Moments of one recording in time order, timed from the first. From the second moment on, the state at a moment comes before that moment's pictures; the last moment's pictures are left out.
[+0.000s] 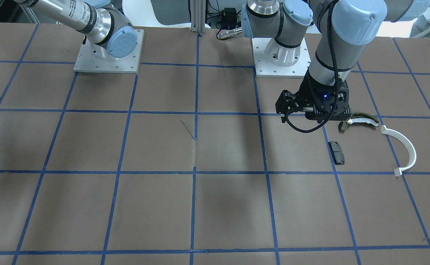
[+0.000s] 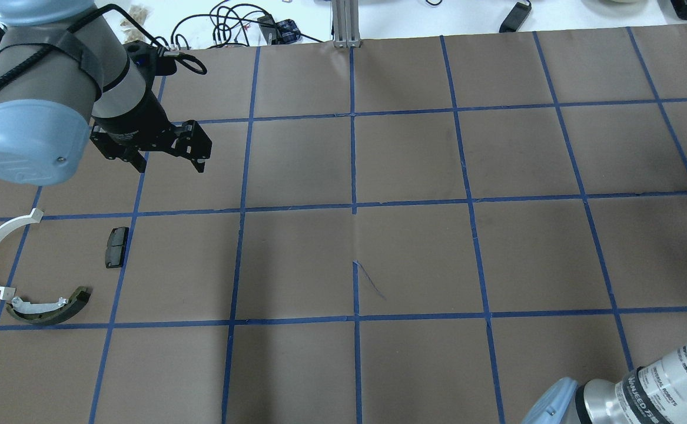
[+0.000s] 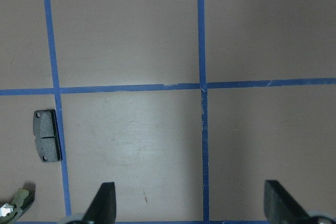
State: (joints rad) left arm -1.53 -1.60 -1.73 -1.36 1.61 0.07; right arm 0.67 -0.92 1.48 -2.13 -1.56 -1.19
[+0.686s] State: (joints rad) left arm -1.53 -1.61 -1.74 -1.36 1.61 0.07; right arm 0.67 -0.90 1.49 -2.13 -1.57 -1.20
